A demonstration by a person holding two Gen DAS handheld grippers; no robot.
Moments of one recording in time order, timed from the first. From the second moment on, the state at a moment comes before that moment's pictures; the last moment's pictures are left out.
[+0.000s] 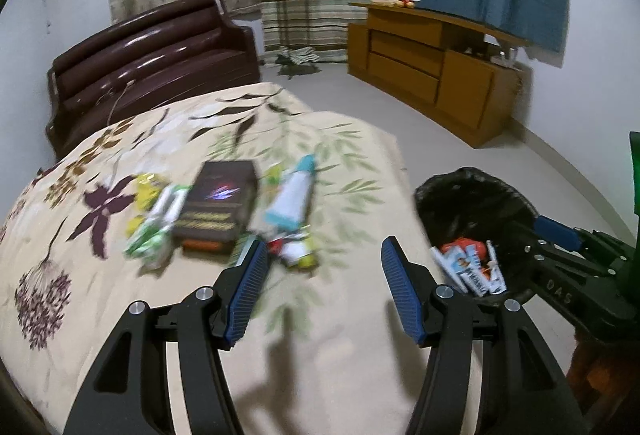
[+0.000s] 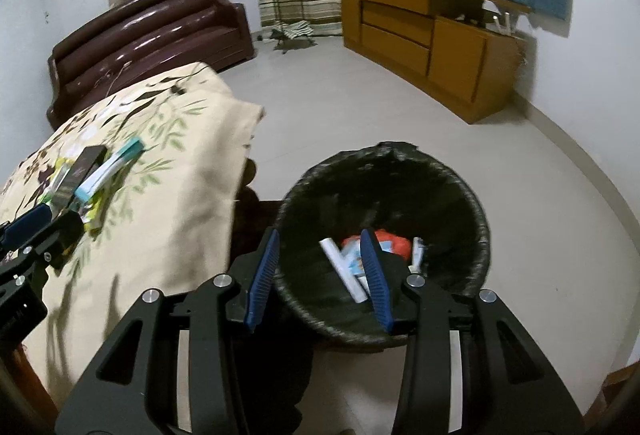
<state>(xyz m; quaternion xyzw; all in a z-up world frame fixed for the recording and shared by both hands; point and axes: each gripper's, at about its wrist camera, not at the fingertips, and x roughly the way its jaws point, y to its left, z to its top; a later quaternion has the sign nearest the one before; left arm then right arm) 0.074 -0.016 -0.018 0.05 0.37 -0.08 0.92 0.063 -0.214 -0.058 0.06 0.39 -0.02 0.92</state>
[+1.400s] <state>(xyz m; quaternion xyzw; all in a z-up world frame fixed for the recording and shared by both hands) 0.081 0.054 -0.038 -0.01 0.41 -0.10 0.90 0.088 -0.114 -0.042 0.01 0.40 0.04 0.92</state>
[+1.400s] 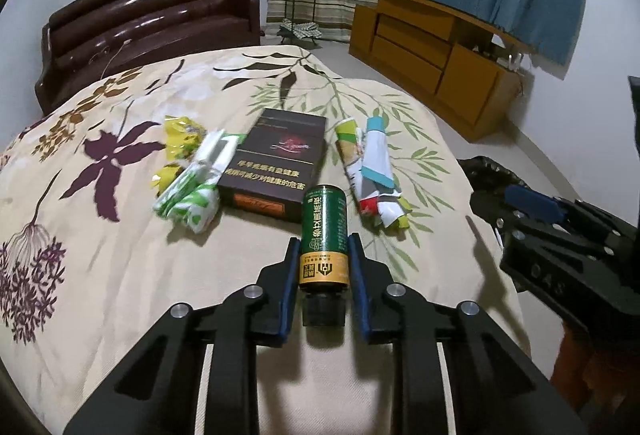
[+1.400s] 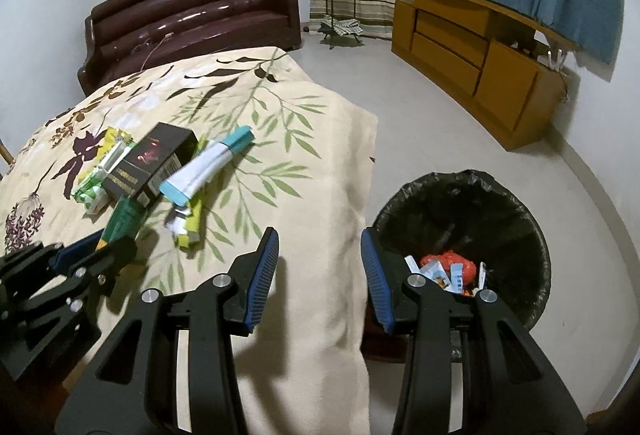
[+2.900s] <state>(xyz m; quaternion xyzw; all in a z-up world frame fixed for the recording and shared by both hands) 0.083 0.167 -0.034 -0.06 0.40 -0.01 0.92 0.141 -0.059 -0.044 -0.02 0.41 0.05 0.91</state>
